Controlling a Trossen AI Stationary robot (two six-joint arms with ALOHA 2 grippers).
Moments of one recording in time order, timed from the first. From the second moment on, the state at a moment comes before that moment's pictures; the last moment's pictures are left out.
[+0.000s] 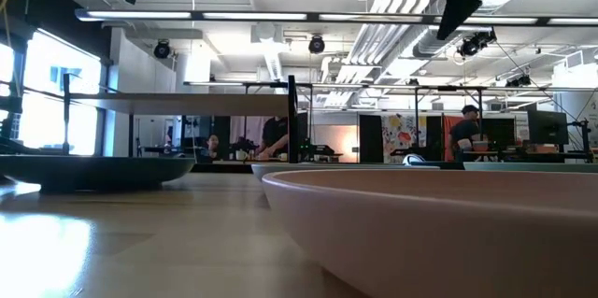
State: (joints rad) left arm -0.09 0.74 0.71 -0.18 -0.71 -0.29; right arm -0.07 1.17 1.21 -1.17 0.55 0.25
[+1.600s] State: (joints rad) left arm -0.09 0.74 0.71 -0.19 -0.72 -0.29; right arm -0.39 1.45 0.86 -0.83 0.24 0.20
